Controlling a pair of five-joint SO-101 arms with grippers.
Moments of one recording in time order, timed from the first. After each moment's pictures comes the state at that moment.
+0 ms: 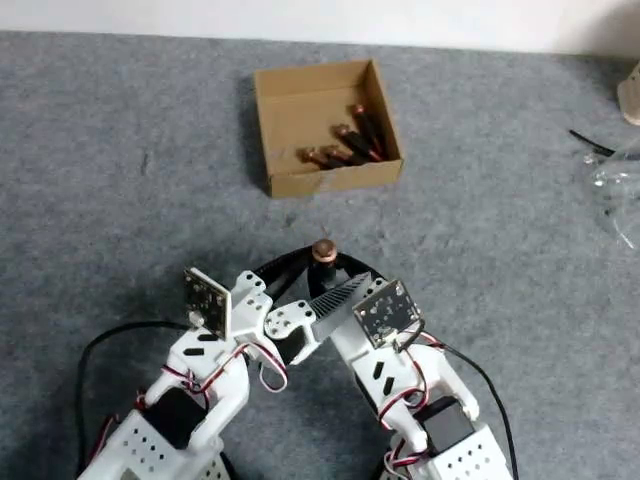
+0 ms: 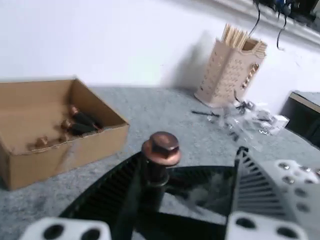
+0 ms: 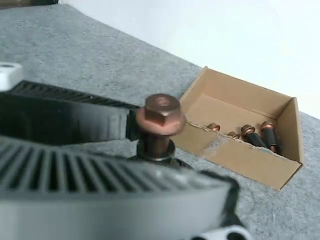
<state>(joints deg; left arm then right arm) 35.8 -98.8 96.2 14.5 21.6 -34.7 -104.4 95.6 28.1 11.8</state>
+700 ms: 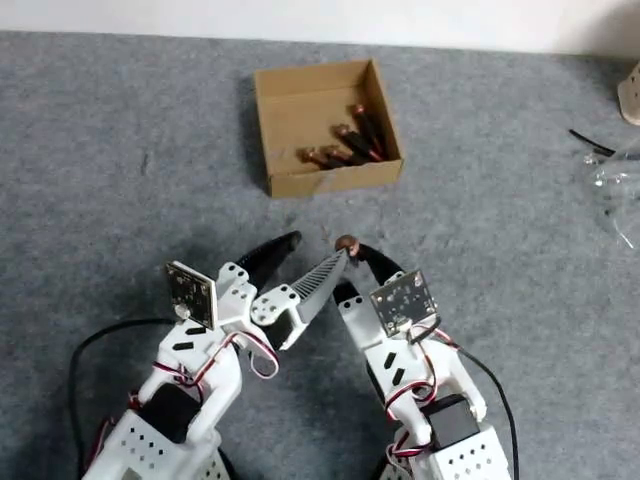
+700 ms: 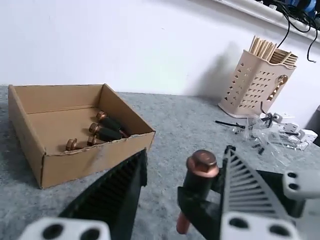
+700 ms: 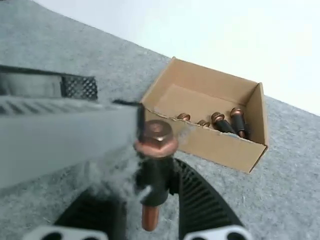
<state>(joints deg) 27.2 -98.8 96.0 14.5 21.5 -28.0 -104.4 95.6 28.1 11.9</state>
